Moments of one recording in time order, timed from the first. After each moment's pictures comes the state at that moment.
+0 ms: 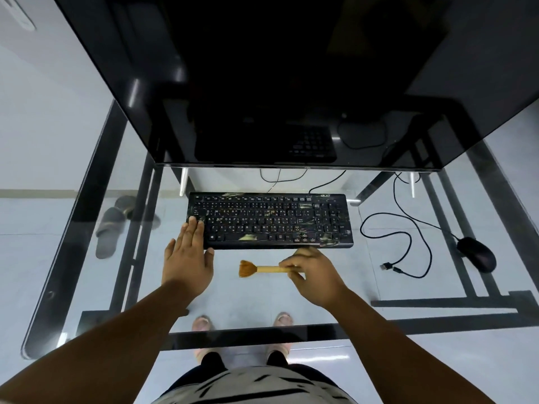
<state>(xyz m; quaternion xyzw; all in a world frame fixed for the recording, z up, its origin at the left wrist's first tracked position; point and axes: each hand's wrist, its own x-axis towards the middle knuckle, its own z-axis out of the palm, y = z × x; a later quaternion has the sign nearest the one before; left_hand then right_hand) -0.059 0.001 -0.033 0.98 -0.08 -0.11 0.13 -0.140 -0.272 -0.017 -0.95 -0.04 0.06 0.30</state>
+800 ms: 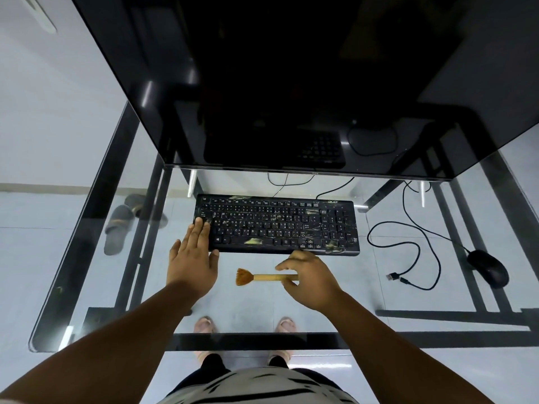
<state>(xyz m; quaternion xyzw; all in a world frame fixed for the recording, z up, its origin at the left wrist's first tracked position) -0.061 0.001 -0.033 0.98 -0.08 -0.11 0.14 -0.130 -0.261 -0.020 -0.95 -0.04 0.12 0.29</state>
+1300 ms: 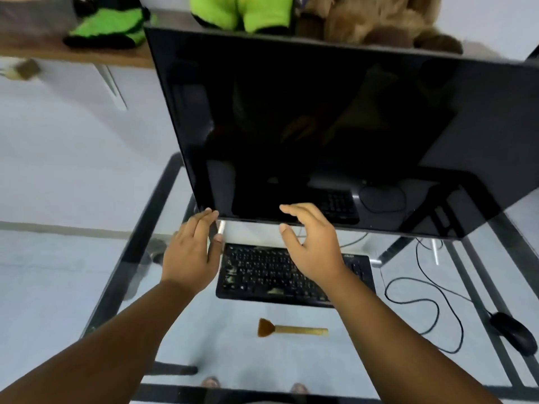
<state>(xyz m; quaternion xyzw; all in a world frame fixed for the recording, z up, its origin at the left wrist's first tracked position) -0.001 0.032 0.094 0.95 -0.14 0.14 0.25 -0.025 -0.209 0.127 -0.89 -0.07 -0.17 0.42</state>
